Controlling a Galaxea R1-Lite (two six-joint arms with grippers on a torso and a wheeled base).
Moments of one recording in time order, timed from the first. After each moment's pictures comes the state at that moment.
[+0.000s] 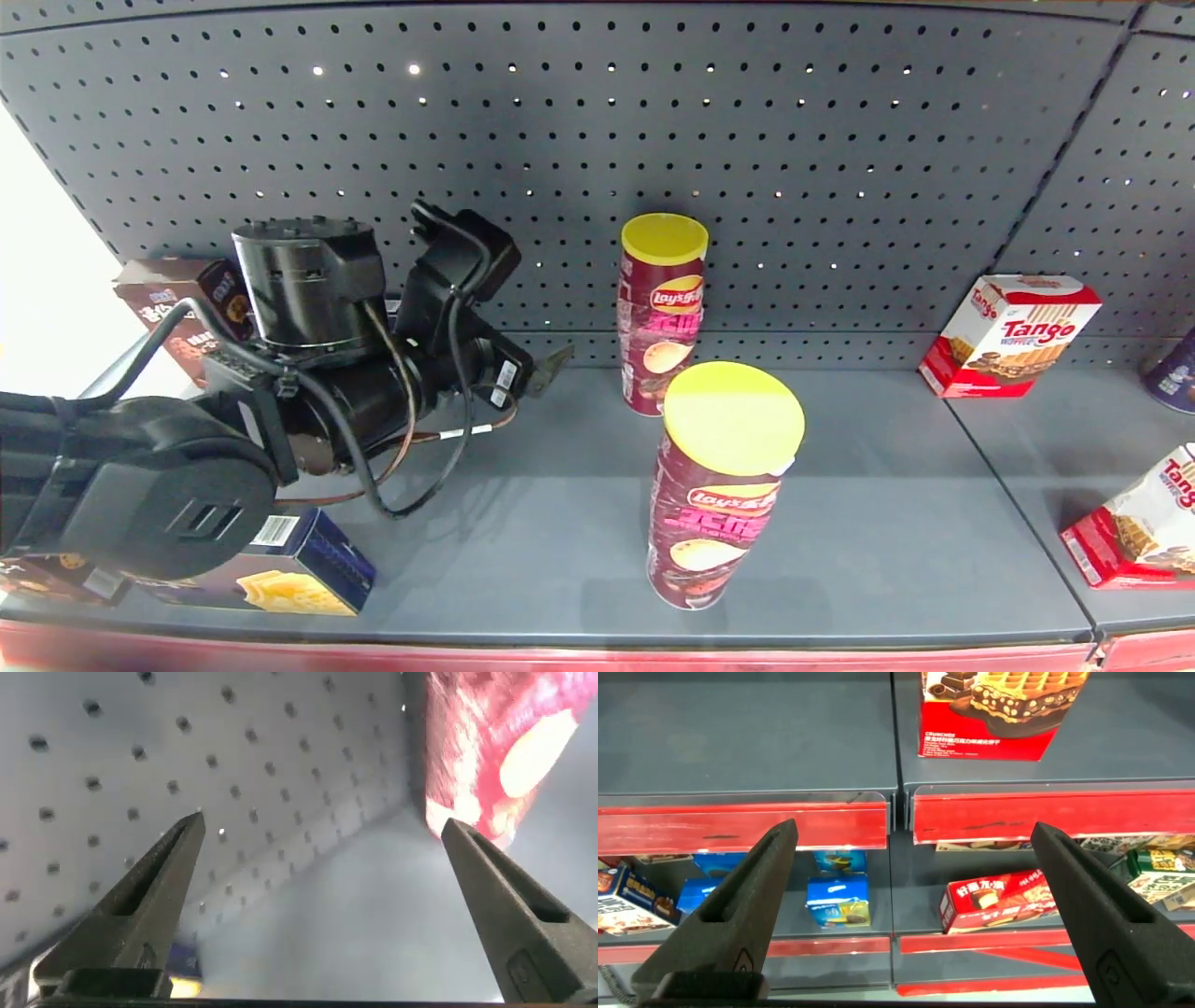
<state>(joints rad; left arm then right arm) -0.50 1.73 -0.91 -0.71 0.08 0.38 -0.11 0.10 0.00 0.00 0.04 -0.01</state>
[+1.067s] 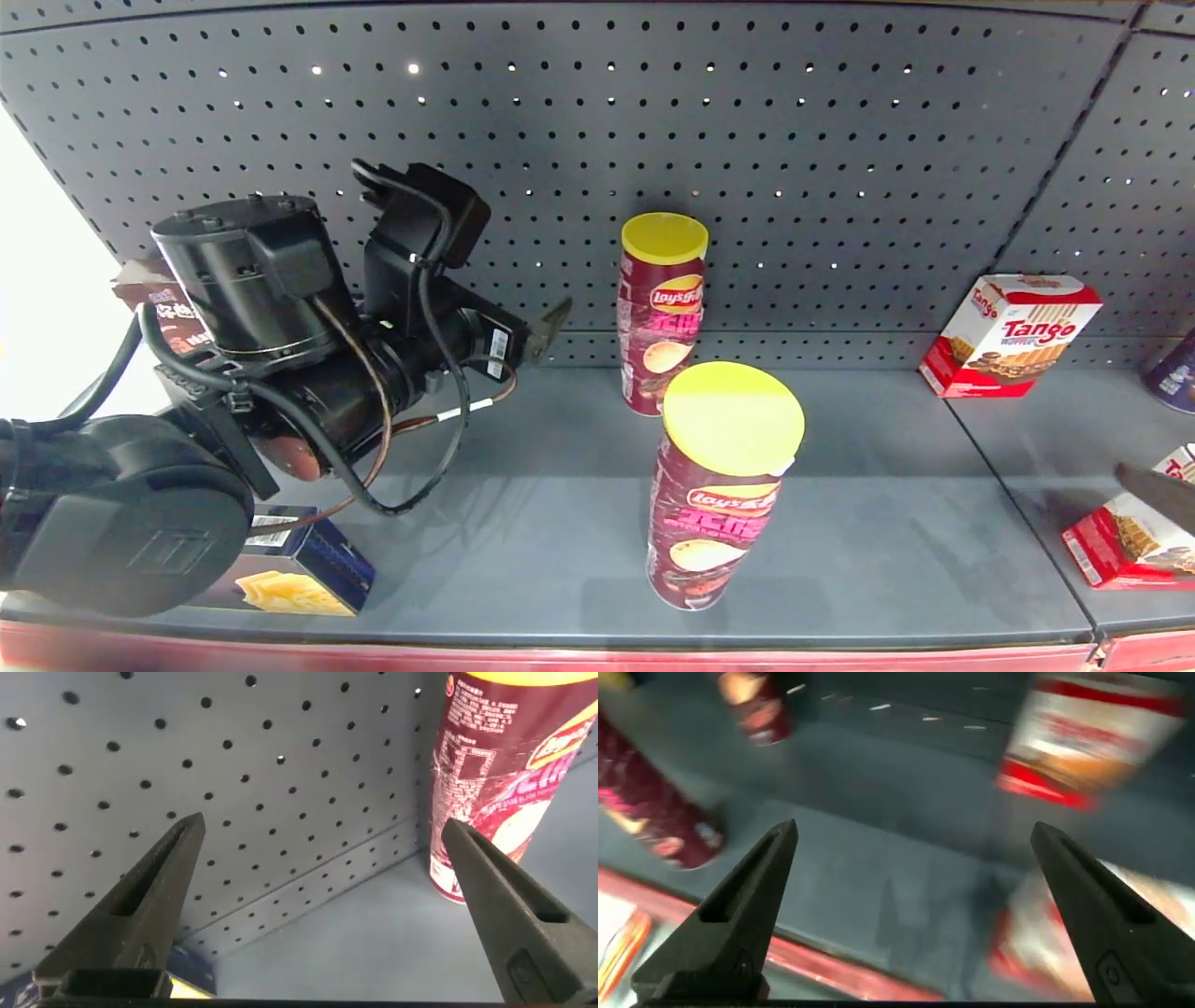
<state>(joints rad) -0.52 1.70 -0.88 -0.88 0.14 0.32 0.22 0.87 -0.59 -0.12 0.13 -0.11</state>
